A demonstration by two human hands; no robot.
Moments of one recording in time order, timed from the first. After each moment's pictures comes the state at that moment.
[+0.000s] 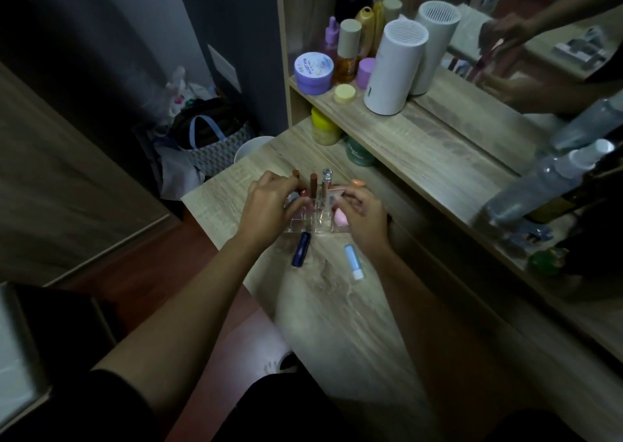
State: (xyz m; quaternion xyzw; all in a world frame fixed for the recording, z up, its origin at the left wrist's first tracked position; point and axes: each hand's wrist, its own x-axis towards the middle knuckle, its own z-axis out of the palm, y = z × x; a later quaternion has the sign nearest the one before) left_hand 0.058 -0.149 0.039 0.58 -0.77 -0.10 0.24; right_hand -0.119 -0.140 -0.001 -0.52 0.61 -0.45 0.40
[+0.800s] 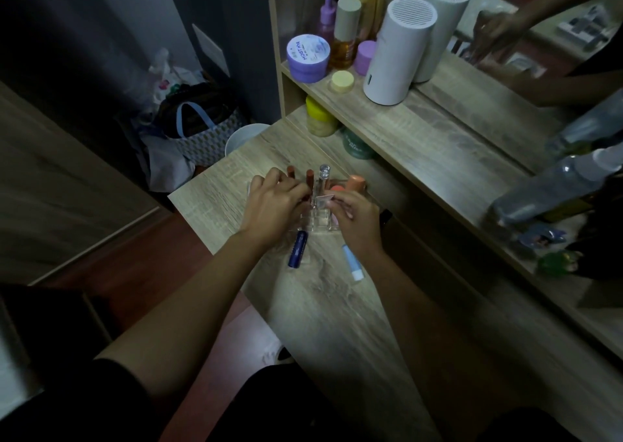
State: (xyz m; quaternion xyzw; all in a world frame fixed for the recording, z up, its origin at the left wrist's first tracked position) left_hand 0.049 -0.163 0.026 0.54 -0.83 -0.01 0.10; right_hand -0.116 -0.148 -0.027 -0.62 0.60 -0.42 0.28
